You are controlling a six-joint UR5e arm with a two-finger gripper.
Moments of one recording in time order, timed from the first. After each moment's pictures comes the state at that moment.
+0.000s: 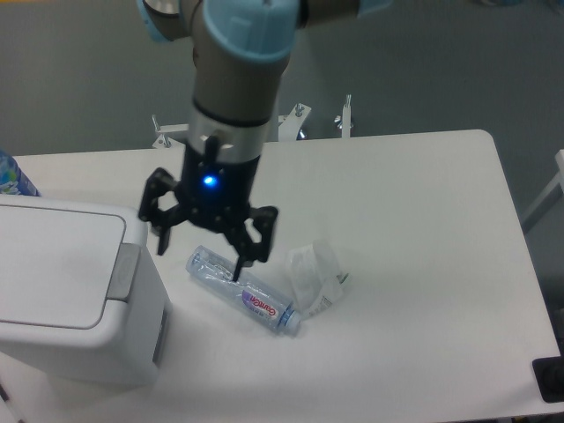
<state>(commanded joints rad) 2.22 -1.91 -1.19 -1.30 1.22 0.43</state>
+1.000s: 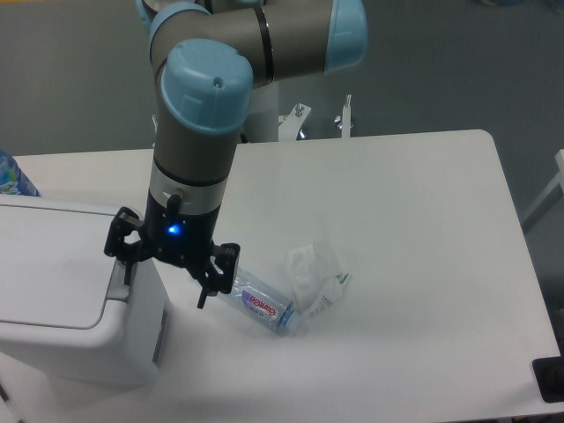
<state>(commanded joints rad) 2.20 -1.93 -1.23 -1.29 1.24 0.43</state>
